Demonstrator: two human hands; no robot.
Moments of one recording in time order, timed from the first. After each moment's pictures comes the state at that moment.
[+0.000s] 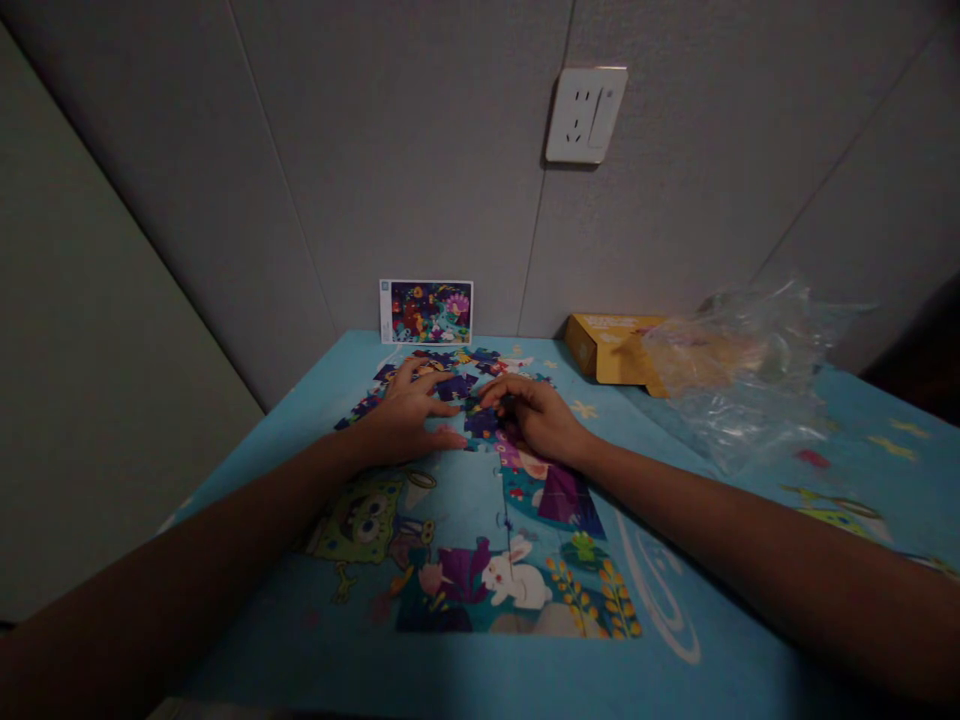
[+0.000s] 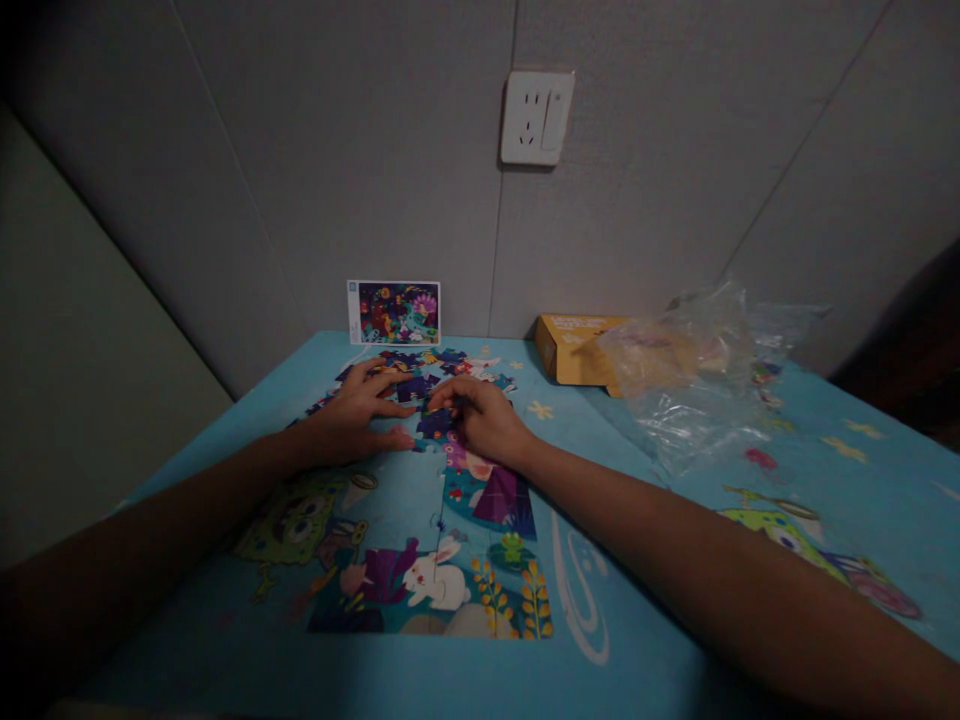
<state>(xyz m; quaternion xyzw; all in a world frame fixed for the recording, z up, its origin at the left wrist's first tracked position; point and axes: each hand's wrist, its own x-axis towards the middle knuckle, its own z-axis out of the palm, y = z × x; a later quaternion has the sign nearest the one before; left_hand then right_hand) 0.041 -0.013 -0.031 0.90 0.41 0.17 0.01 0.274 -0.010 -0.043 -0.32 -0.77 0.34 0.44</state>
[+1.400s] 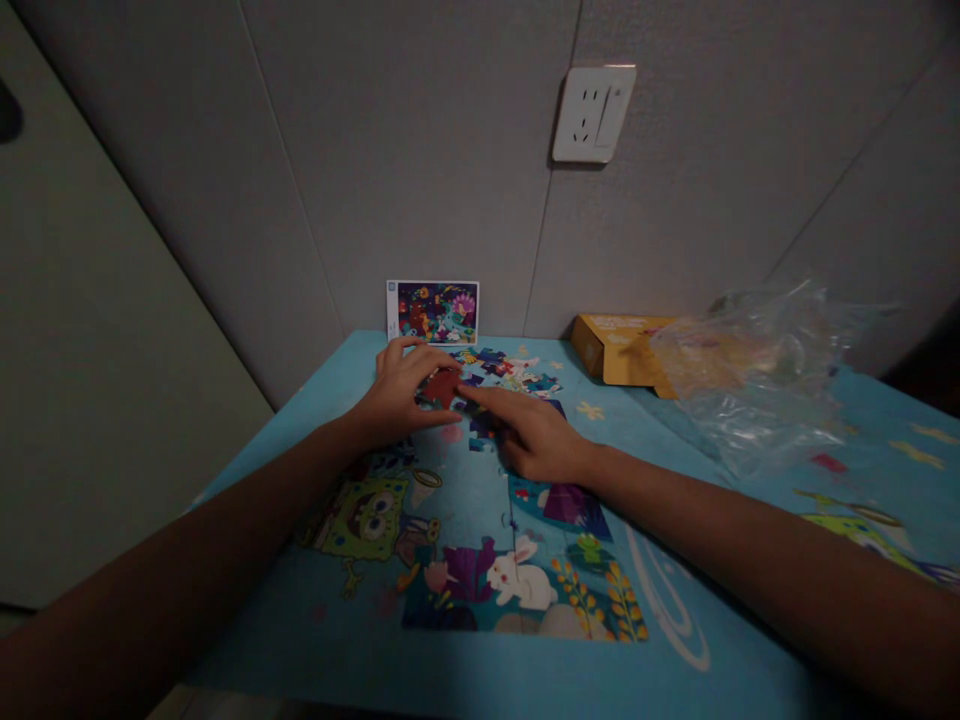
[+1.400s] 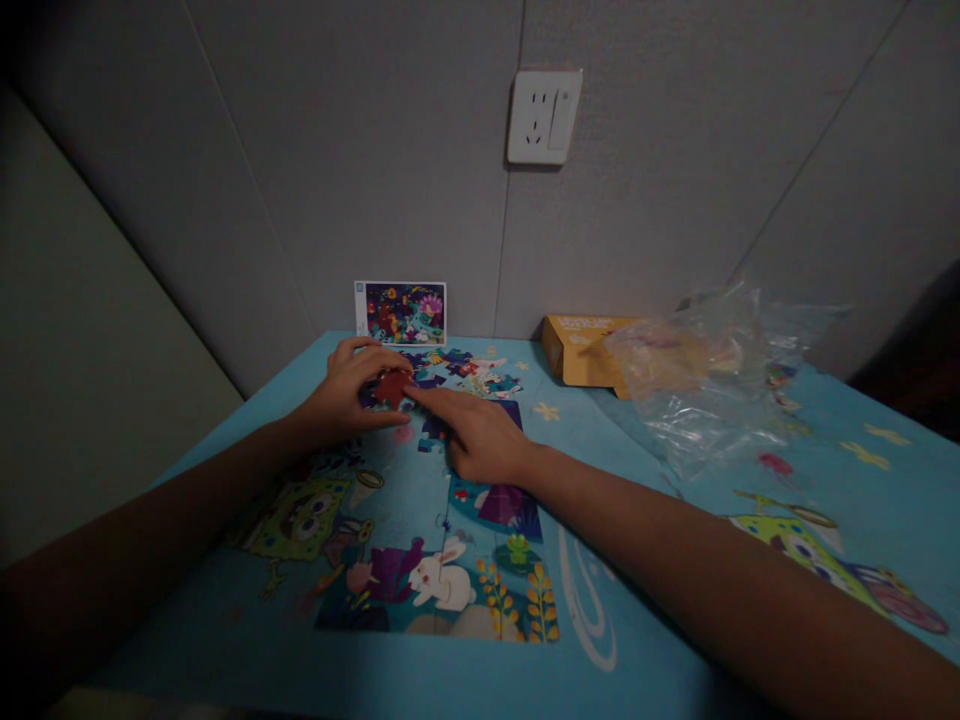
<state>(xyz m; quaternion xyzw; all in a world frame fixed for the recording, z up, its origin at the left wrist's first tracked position) 0.031 -0.008 -0.013 0.87 0.42 0.27 -0.02 0.274 -0.030 -0.035 -0.25 -0.92 0.10 0.29</state>
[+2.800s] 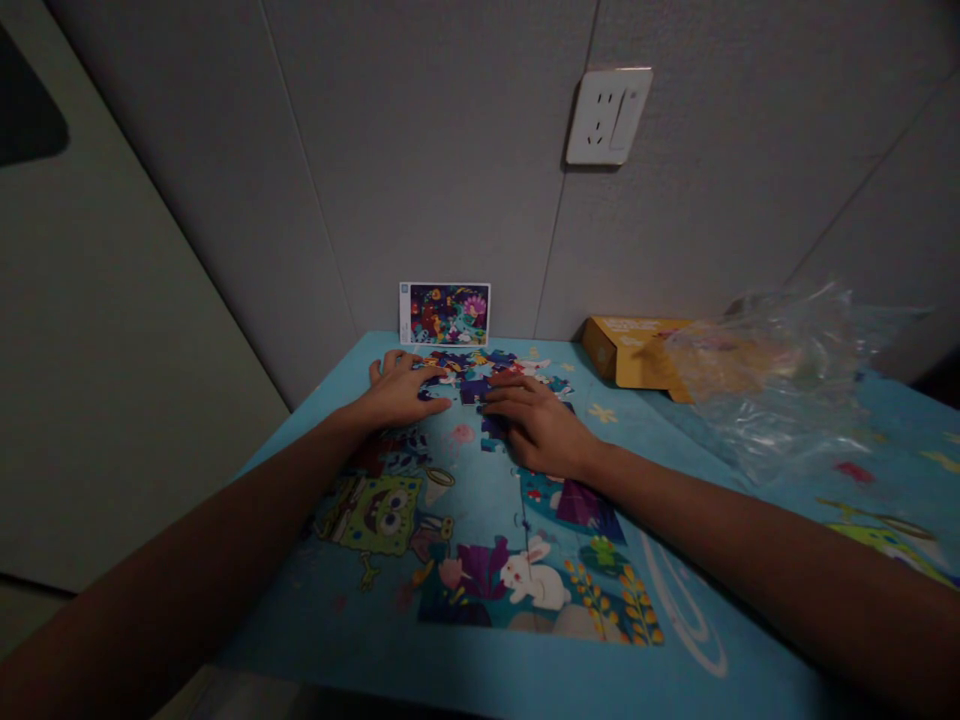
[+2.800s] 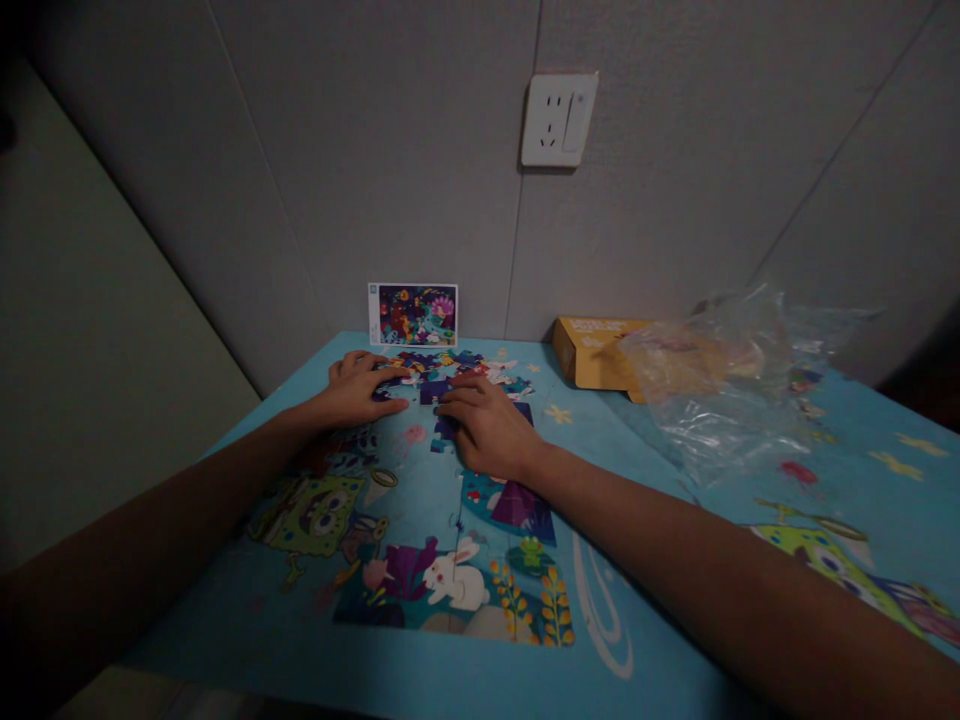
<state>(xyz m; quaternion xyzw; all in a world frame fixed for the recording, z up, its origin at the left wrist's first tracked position) 0.018 0.015 -0.024 0.80 0.60 0.09 0.00 0.270 -0.020 -0.038 -0.29 -0.92 0.00 0.26</state>
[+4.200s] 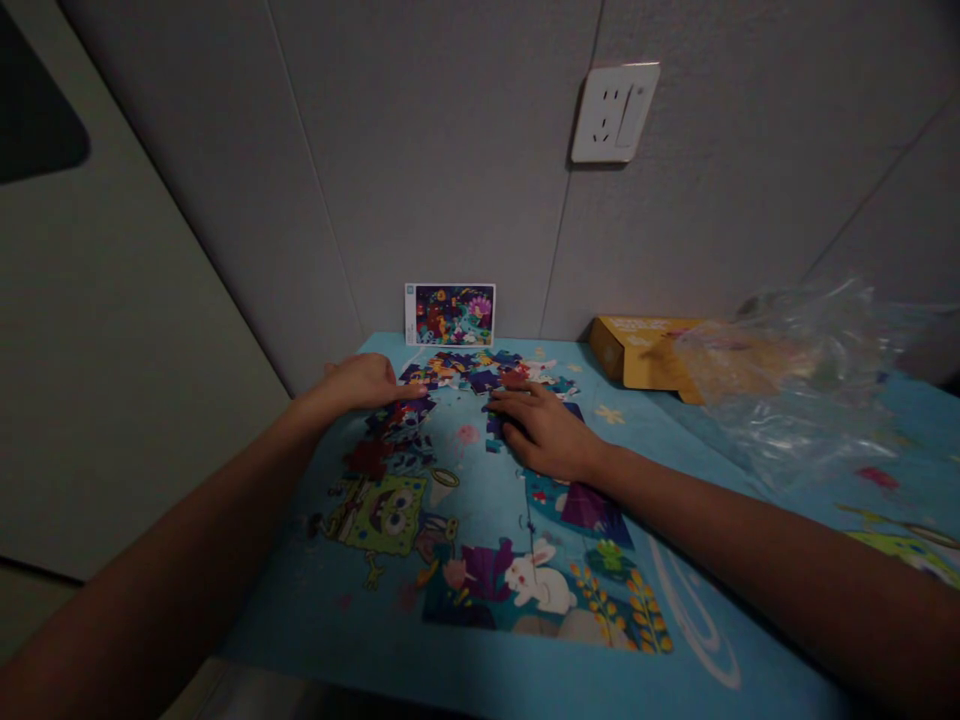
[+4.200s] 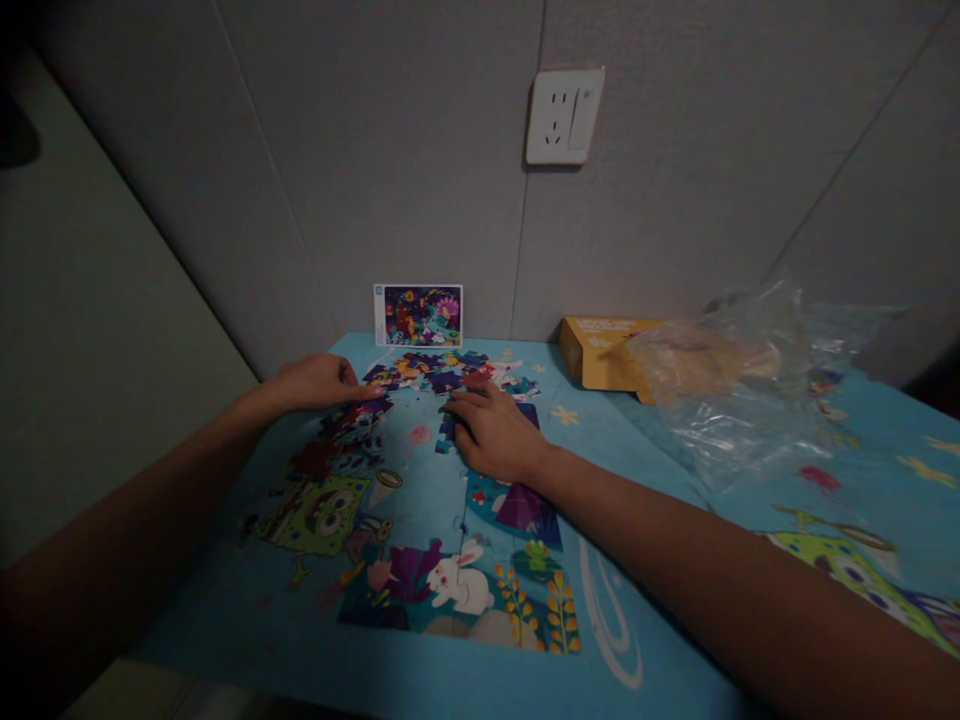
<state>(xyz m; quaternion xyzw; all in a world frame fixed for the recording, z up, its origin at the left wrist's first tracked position) -0.014 0.013 0.016 0.69 0.72 -0.02 0.07 0.269 -0.015 -0.050 -0.32 -0.92 0.01 0.24</state>
